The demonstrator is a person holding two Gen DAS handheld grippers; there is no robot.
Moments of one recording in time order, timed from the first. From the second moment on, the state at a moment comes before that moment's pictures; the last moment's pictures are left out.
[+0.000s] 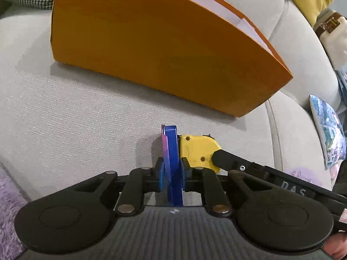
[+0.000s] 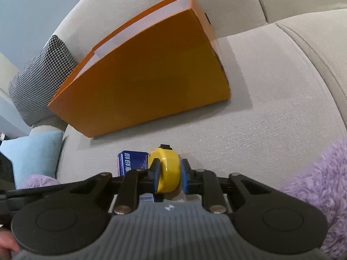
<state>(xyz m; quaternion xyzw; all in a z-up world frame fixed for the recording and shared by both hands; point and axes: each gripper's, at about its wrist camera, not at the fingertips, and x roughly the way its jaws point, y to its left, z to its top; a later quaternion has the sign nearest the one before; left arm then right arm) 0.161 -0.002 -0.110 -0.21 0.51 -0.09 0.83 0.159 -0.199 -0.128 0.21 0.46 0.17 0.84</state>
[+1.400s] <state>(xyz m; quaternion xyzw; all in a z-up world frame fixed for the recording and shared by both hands) 0.157 0.027 -0.042 -0.25 0.45 -0.14 0.85 0.145 -0.215 -0.057 0.22 0.40 0.23 0.86</state>
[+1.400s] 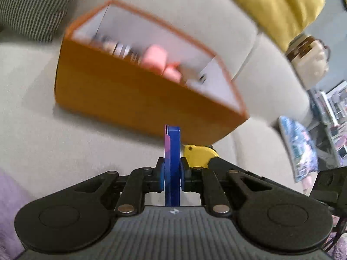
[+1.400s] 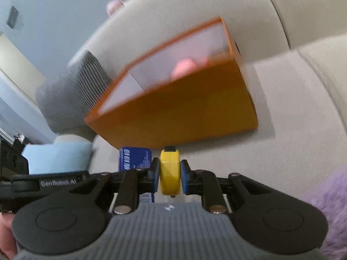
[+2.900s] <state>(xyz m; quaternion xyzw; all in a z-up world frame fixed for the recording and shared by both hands) 0.372 -0.003 -0.121 -0.24 0.68 -0.12 0.68 0.309 -0.179 -0.042 0.05 0.48 0.20 0.85</state>
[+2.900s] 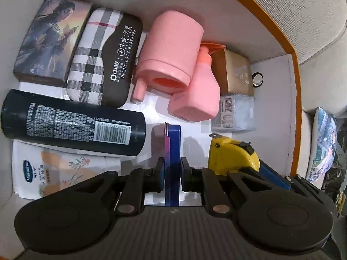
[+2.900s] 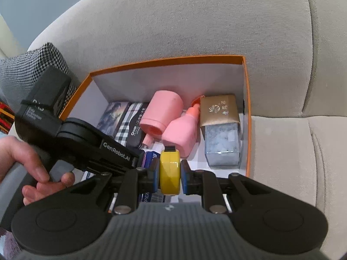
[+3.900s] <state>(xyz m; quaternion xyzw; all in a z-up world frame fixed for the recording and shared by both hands) 0.312 0.022 -0.052 -0.14 0.51 -0.14 0.84 0.333 -0.146 -0.069 0.06 0.59 0.14 0.79</state>
